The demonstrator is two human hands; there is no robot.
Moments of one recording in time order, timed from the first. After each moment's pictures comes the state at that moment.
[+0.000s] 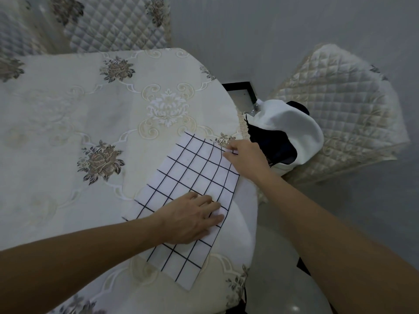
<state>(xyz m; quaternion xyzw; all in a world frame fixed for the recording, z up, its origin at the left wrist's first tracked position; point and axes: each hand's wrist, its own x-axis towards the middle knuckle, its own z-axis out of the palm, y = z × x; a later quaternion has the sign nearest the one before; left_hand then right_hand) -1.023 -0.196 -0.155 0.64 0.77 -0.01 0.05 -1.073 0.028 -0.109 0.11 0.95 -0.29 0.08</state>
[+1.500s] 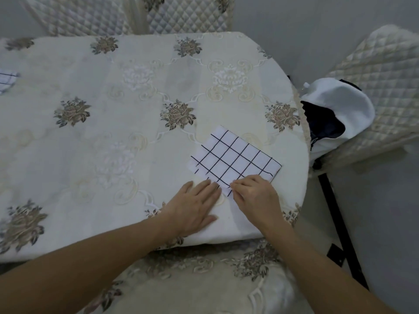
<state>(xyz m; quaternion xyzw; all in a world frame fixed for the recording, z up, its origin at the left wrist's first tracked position) -0.877 -0.362 -0.172 0.42 0.90 -0.05 0.08 -0.859 -0.133 -0.172 -0.13 0.97 -0.14 -0.16</state>
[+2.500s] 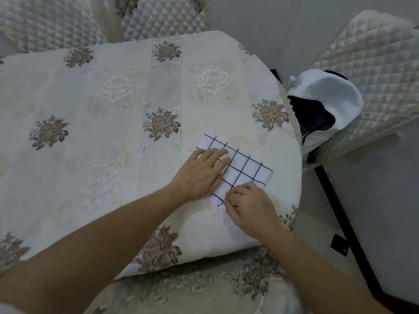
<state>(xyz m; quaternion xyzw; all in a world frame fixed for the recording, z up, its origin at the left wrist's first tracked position) -0.973 -0.308 -0.156 0.45 0.89 0.04 -0.06 -0.857 -0.132 -0.178 -0.12 0.97 -0.19 -0.08</state>
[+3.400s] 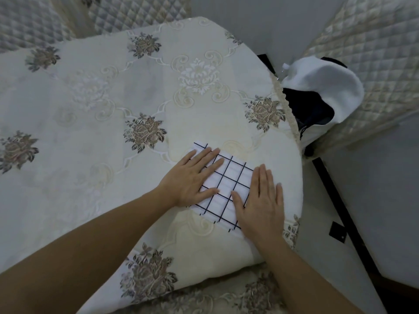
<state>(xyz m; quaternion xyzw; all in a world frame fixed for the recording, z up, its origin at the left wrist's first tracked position) -1.023 -0.310 -0.195 0.48 0.87 0.01 0.05 -0.878 -0.122 -0.201 0.18 0.98 -0.09 0.01</state>
